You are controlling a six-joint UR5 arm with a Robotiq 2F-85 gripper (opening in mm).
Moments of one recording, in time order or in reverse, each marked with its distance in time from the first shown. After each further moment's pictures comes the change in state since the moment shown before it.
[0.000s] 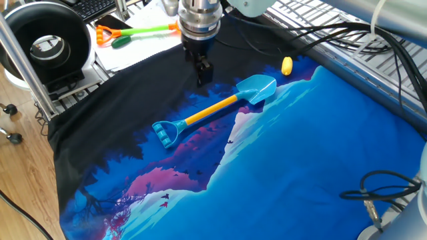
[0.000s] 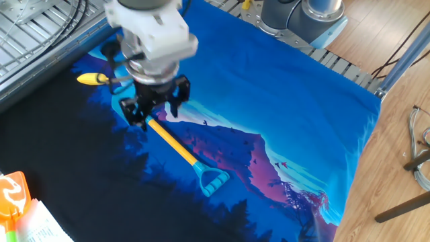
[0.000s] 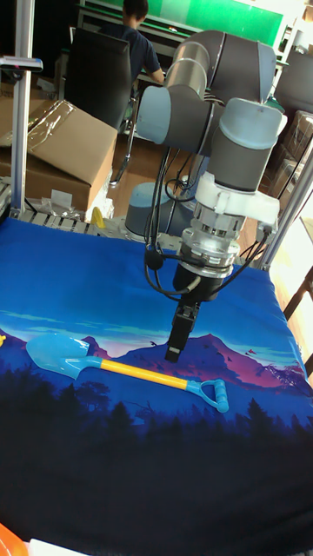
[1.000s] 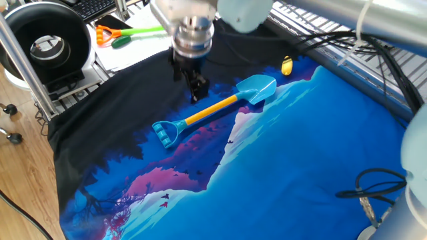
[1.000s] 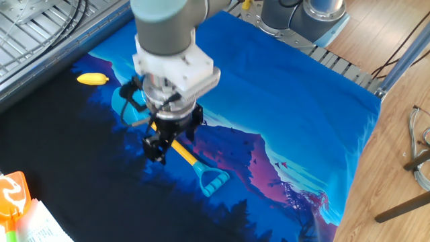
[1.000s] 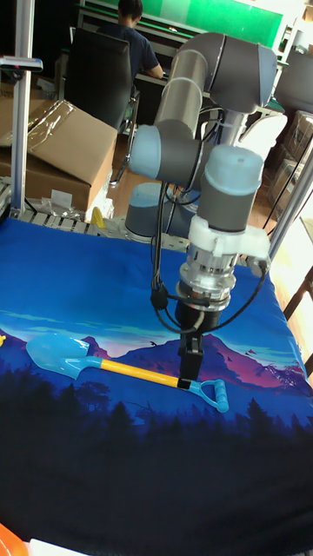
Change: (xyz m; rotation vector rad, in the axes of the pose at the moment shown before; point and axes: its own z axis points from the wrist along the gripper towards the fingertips) arm -0.024 0.017 0.067 -0.040 -0.072 -0.174
